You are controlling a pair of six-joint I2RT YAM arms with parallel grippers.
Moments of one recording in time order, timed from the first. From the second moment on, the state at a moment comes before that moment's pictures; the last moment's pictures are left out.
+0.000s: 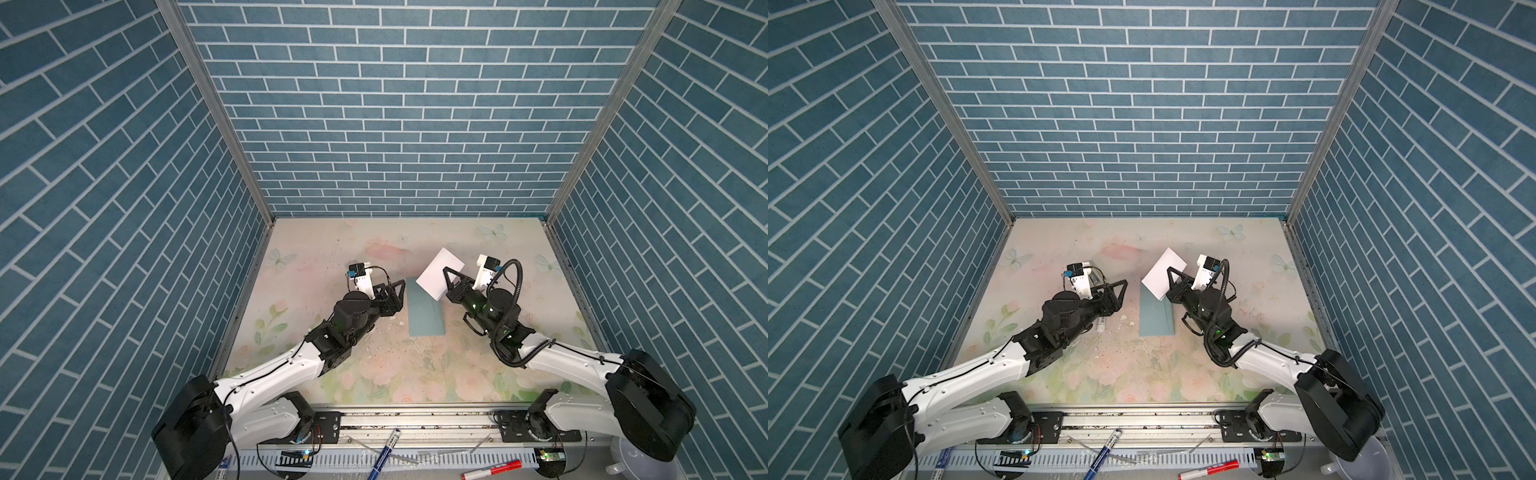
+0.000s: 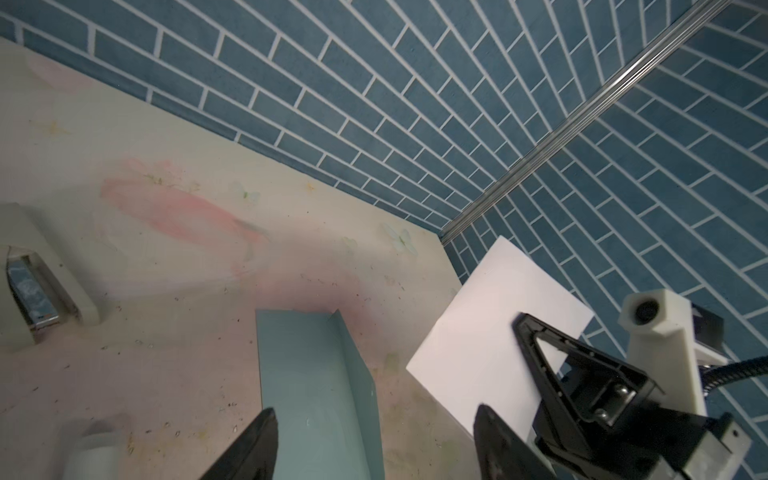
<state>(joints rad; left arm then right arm) -0.77 1.12 0.55 0.32 -0.18 -0.77 0.73 1.23 0.49 0.71 0.13 0.80</state>
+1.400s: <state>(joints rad) -0.78 1.71 0.68 0.44 0.03 -0.87 0.72 1.50 0.75 0.22 0.30 0.31</state>
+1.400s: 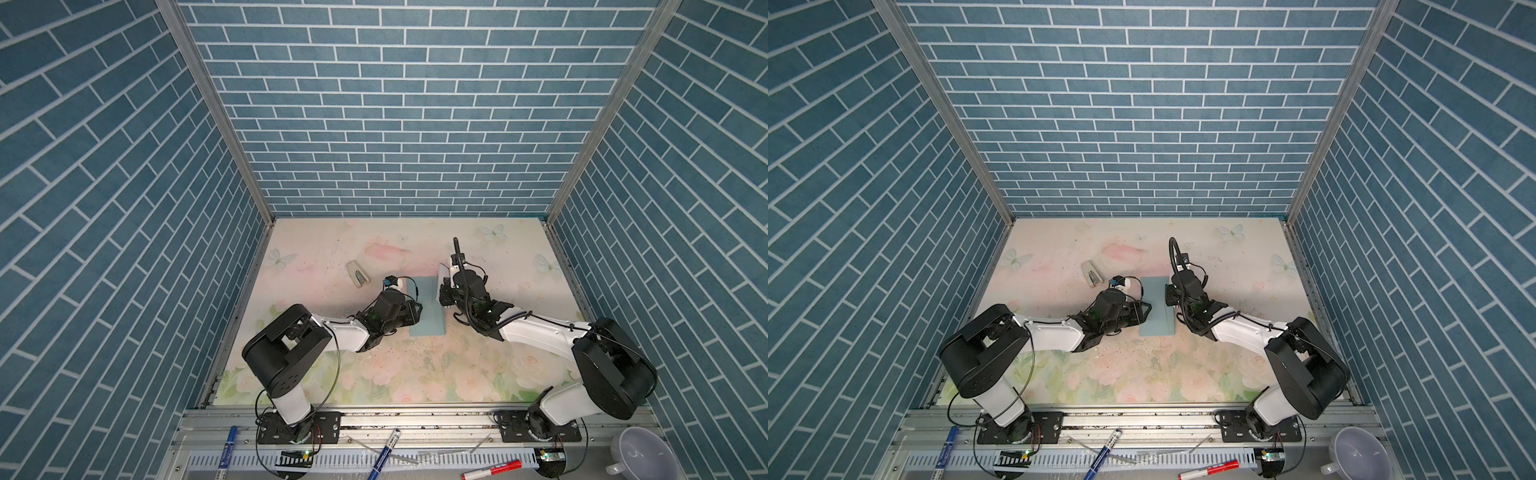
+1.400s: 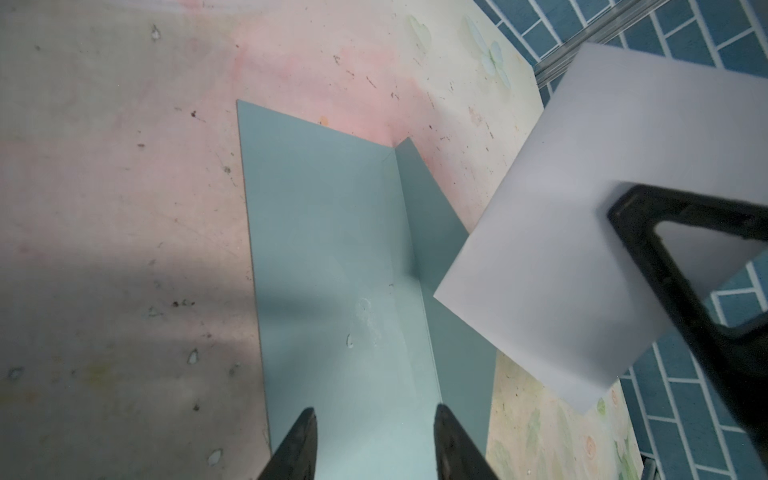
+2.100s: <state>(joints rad) -0.78 1.77 0.68 0.44 0.00 -0.91 0.66 1.54 0.73 0.22 0.30 0.33</state>
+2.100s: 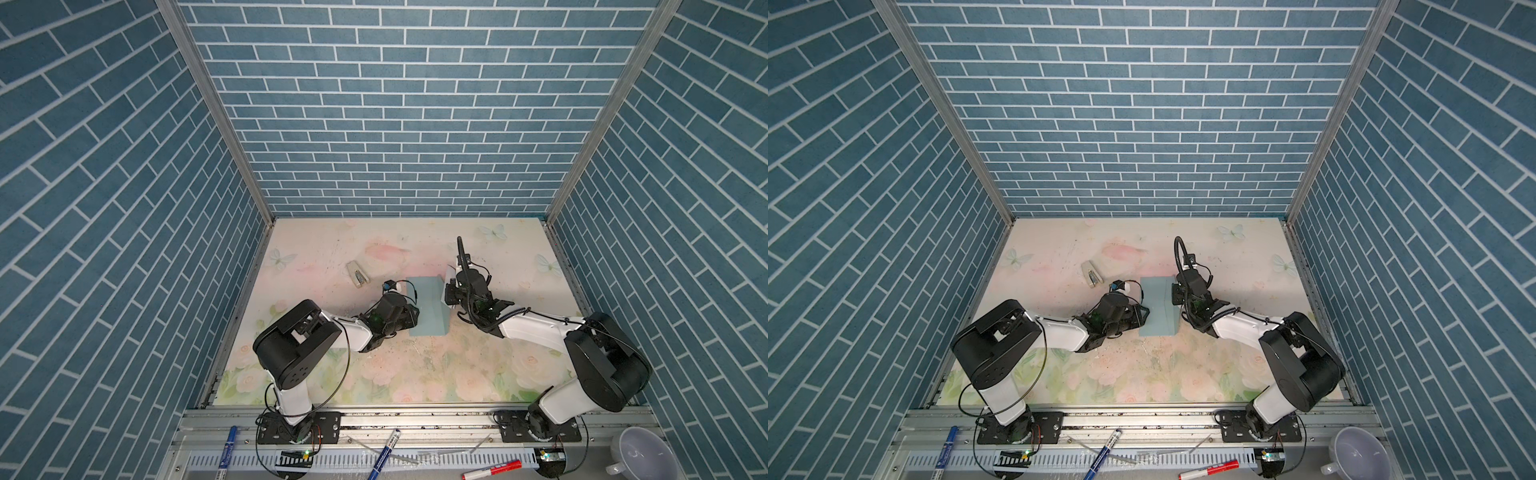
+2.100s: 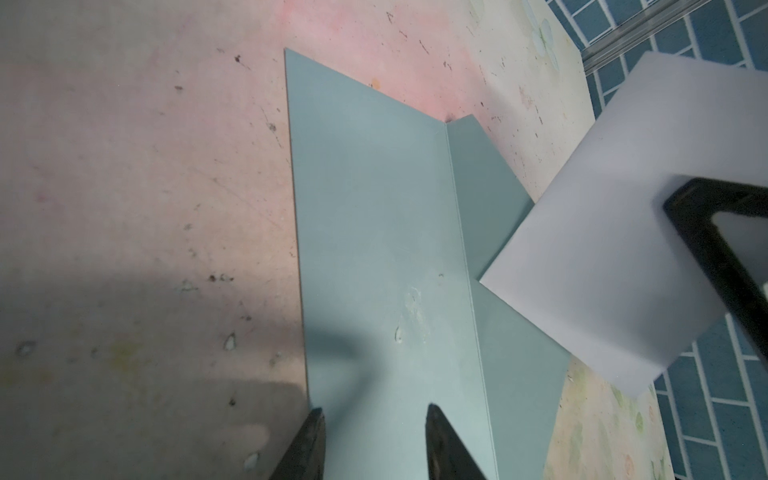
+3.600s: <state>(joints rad) -0.78 1.82 0.67 0.55 0.00 -0.94 0.61 1.69 0.66 0.30 0.10 0.45</state>
